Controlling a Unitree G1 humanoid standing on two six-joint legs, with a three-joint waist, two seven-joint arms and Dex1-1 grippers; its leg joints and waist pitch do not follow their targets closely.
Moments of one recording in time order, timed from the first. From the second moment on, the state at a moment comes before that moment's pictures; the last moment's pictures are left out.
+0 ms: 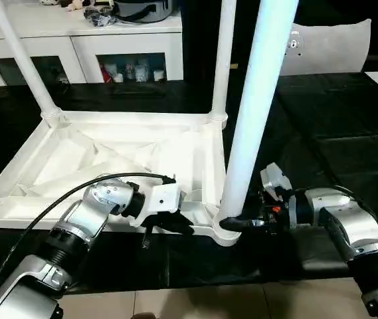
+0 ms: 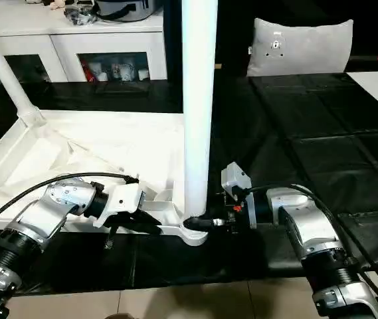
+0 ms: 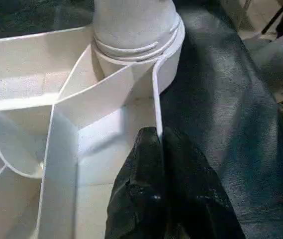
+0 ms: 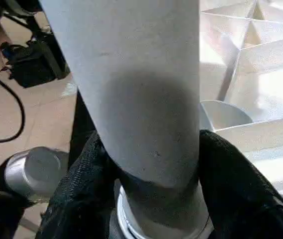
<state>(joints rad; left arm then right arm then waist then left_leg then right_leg) -0.54 0.44 -0.41 0.47 0.01 -0.08 -1.36 -0.41 -0.48 0.19 0.32 0.29 0.25 1.40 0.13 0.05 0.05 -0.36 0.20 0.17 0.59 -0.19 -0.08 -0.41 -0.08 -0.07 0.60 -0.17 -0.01</state>
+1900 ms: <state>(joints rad) -0.59 0.41 -0.41 0.51 0.04 -0.01 -1.27 -0.39 -0.53 0.10 0.33 0.25 0.19 1.27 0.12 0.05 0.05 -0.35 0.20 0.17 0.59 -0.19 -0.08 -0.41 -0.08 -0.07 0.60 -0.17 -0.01</state>
